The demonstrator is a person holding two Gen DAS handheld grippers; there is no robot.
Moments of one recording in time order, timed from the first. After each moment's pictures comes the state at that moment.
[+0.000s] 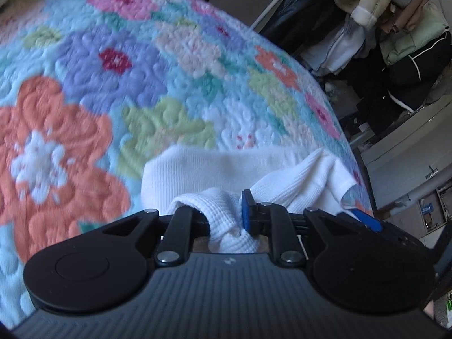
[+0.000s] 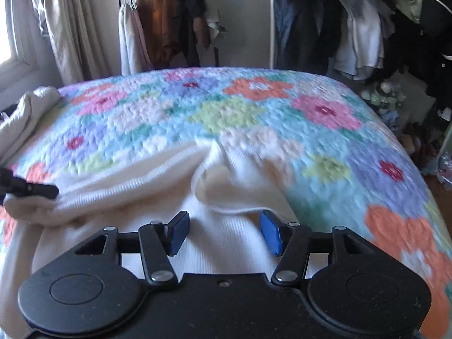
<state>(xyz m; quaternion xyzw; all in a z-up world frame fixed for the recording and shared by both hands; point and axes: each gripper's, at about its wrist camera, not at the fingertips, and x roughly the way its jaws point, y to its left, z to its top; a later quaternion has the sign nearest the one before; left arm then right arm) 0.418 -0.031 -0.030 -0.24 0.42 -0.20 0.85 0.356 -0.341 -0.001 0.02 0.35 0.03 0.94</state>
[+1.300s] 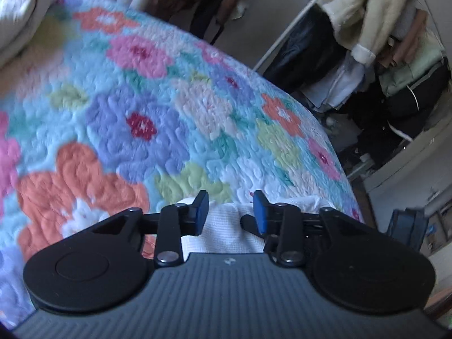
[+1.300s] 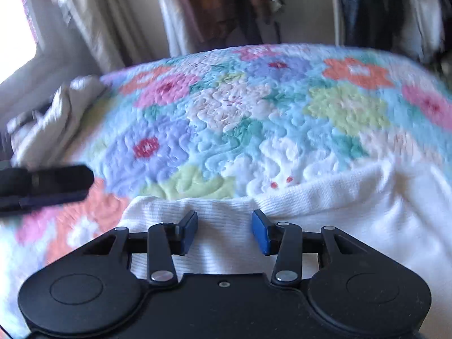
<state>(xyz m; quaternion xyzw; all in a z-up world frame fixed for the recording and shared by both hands) 0.422 0.019 0.018 -0.23 0.37 -0.19 0.88 0.426 -0.210 -0.011 0.10 0.40 0.11 0.91</state>
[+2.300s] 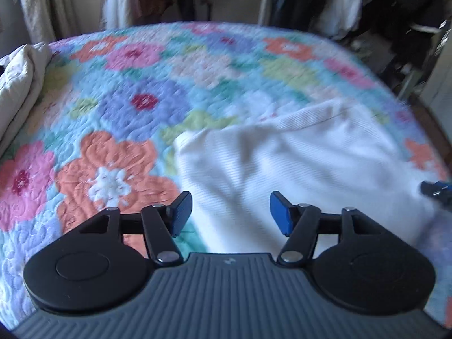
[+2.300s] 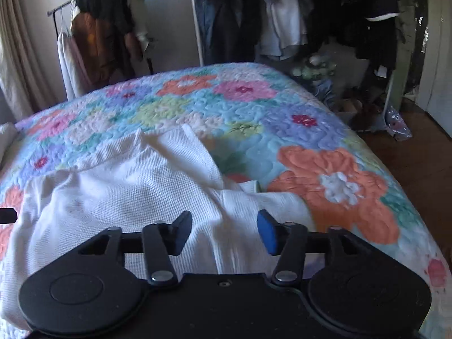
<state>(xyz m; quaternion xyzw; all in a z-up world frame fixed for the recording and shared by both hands) 0.332 -0.070 0.023 -0.01 0.40 -0.15 0.90 0.249 -0.366 -0.001 0.10 0.34 -0.11 0.93</state>
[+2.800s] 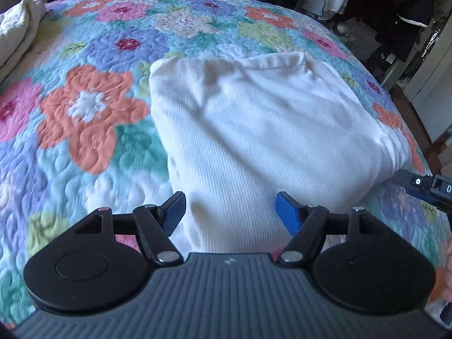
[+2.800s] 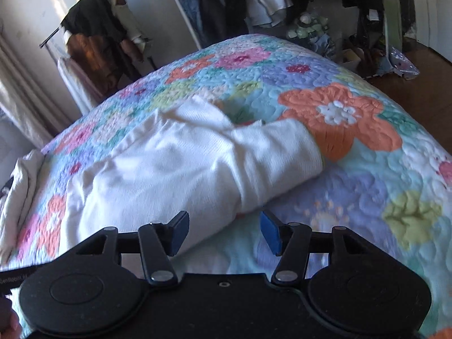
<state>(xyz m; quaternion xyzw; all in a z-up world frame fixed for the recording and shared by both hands) 0.259 -0.075 -0.006 -0.04 0.45 -0.16 0.88 0.190 -0.353 -0.010 0.21 0.36 -0.08 0.90</state>
